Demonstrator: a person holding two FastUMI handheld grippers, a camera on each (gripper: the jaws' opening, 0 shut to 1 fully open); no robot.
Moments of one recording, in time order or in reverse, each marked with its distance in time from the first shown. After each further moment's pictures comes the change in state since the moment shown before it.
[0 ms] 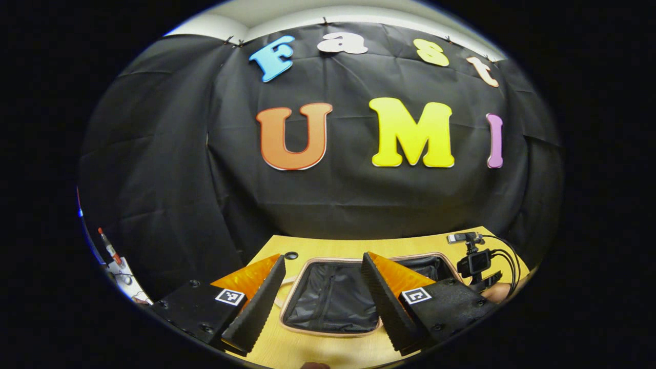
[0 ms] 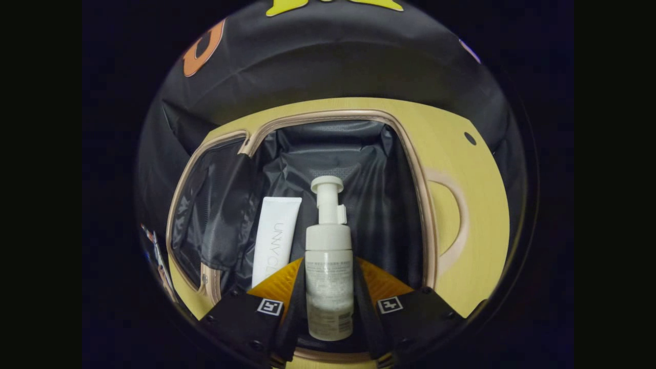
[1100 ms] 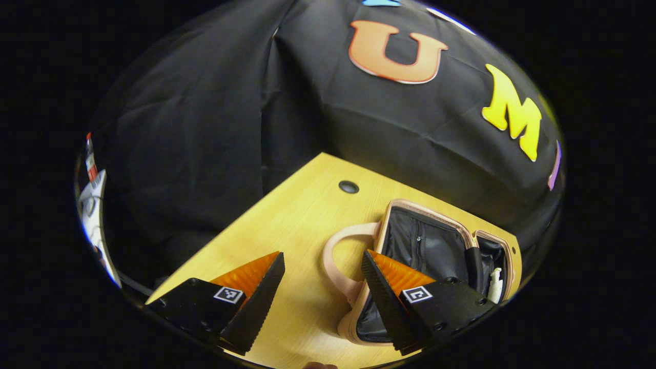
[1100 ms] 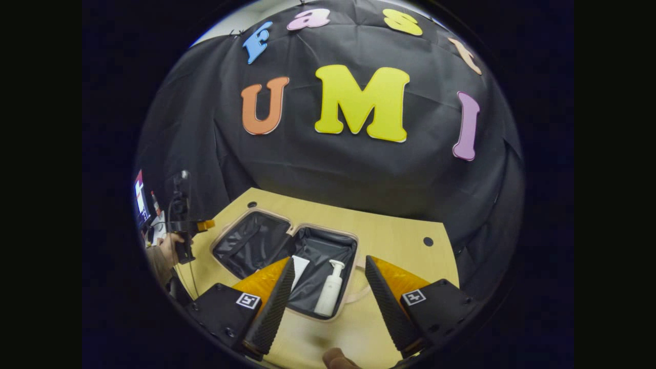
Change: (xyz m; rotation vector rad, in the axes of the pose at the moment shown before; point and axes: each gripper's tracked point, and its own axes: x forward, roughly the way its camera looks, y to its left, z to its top) left arm 0.138 0.135 -0.207 -0.371 0.393 0.088; right arm -0.307 -0.029 0.071 -0.264 -0.538 0.066
